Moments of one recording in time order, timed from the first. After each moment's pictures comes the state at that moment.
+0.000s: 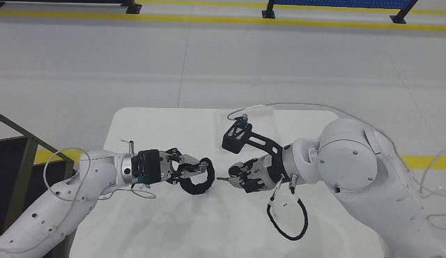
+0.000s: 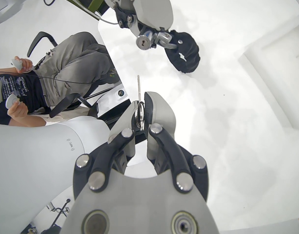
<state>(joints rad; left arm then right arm) 0.74 -0.77 -0.66 -1.53 1.51 -0.66 0.79 -0.73 -0.98 1.06 -2.15 -0.24 0.21 1.54</state>
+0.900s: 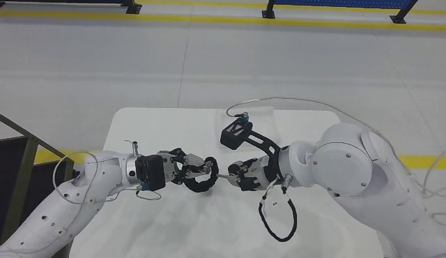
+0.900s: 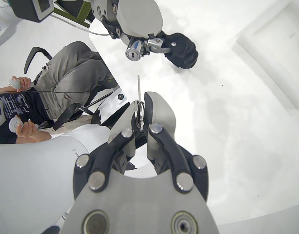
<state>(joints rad) 0.78 -0.81 -0.70 -1.53 1.64 -0.59 0.86 -0.69 -0.95 1.00 -2.17 -0.26 0.35 1.47</state>
